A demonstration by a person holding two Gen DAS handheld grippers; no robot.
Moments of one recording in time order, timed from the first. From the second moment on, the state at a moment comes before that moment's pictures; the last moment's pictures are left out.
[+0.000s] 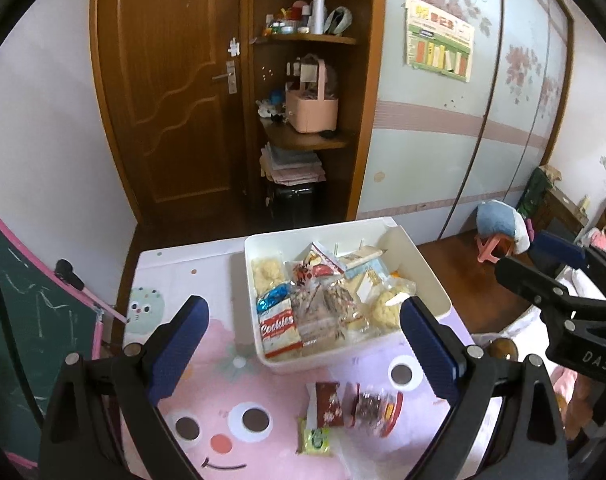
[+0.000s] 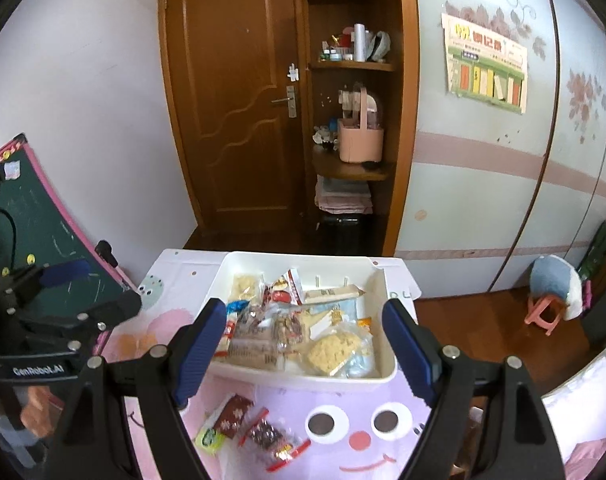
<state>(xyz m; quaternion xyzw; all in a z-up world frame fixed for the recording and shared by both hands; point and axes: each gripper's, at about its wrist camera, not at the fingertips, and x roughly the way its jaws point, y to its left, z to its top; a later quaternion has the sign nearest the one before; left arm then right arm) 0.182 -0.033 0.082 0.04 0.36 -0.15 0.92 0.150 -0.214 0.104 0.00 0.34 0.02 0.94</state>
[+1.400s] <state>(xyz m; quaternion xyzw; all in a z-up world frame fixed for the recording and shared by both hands) 0.156 -0.026 -0.188 0.01 0.57 -0.11 0.82 0.119 -0.180 -0.141 -0.10 0.48 0.12 0.86</state>
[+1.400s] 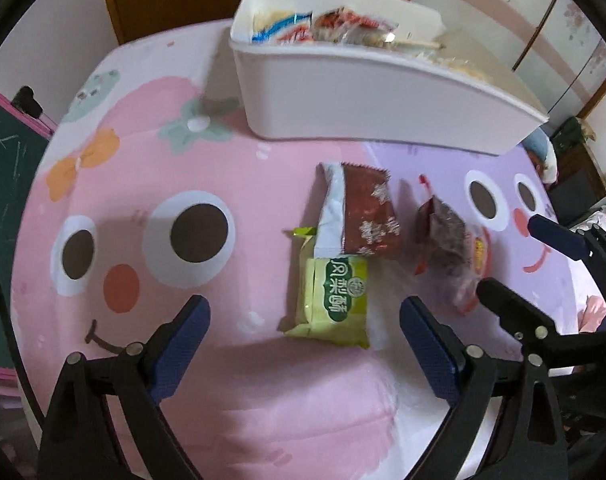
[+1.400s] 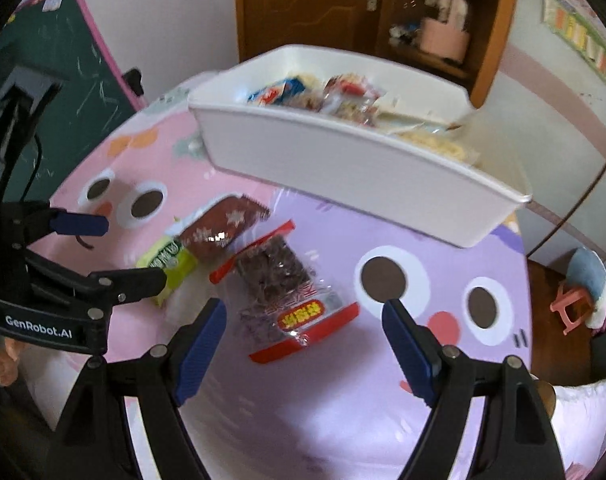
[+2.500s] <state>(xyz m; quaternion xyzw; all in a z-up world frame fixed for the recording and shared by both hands) 0.147 -0.022 -0.195 0.04 0.55 -0.10 0.83 0.126 -0.175 -0.169 -0.03 0.49 0.16 0.86</state>
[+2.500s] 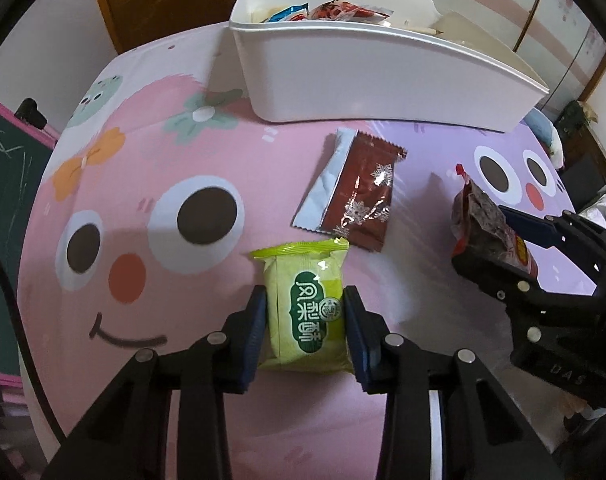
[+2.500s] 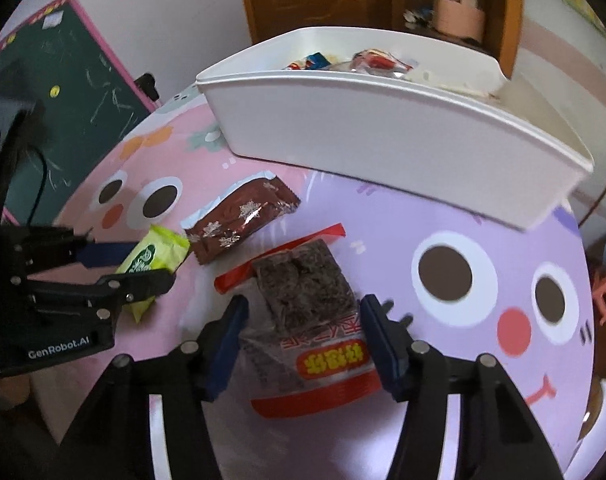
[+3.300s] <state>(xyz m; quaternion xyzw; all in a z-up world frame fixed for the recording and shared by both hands) 0.096 -0.031 -0.072 0.05 0.45 -0.13 0.88 0.060 -0.180 -0.068 0.02 0.42 0.12 0.90</state>
